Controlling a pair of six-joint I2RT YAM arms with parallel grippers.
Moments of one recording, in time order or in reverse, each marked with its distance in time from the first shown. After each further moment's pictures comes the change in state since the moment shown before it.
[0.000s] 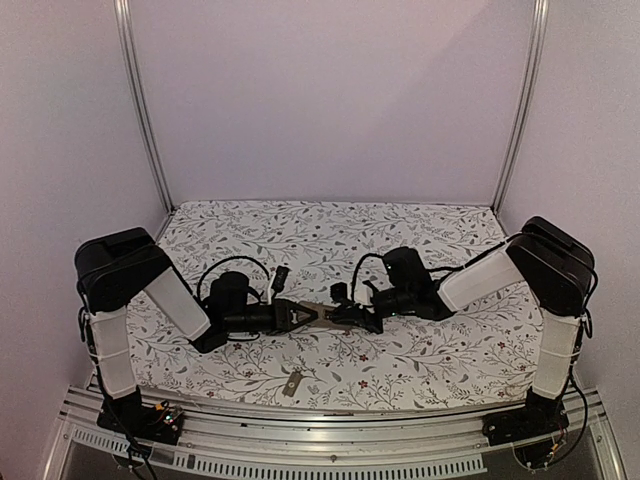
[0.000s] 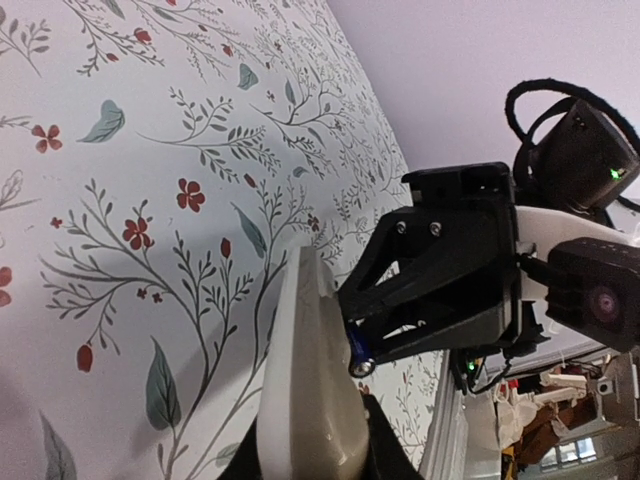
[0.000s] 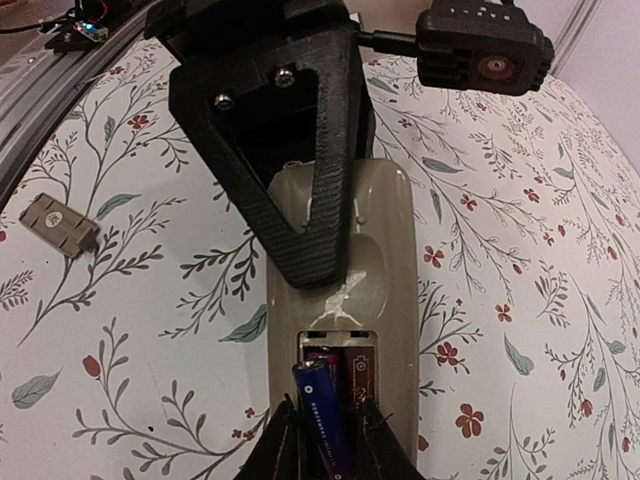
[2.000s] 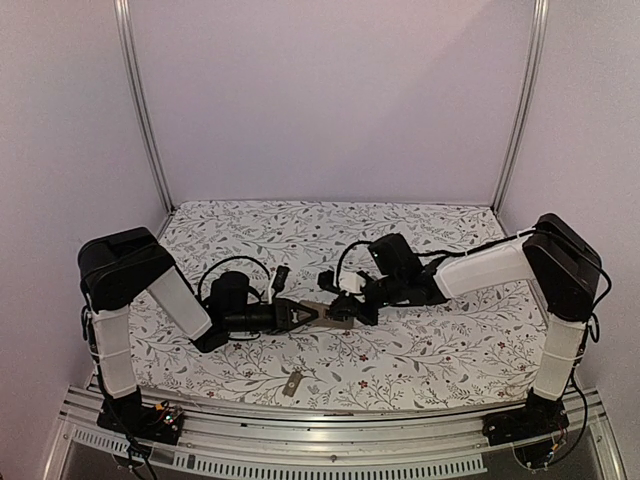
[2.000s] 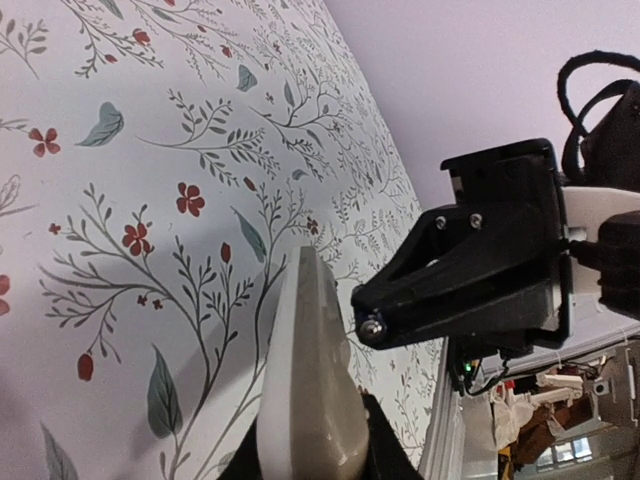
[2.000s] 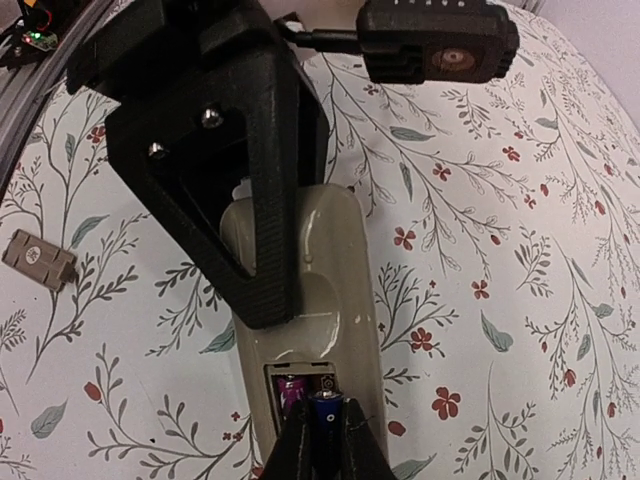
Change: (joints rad) left arm 0.007 0.021 0.010 0.022 0.009 -0.008; right arm 0.047 -0.047 0.148 -0.315 0.160 0.076
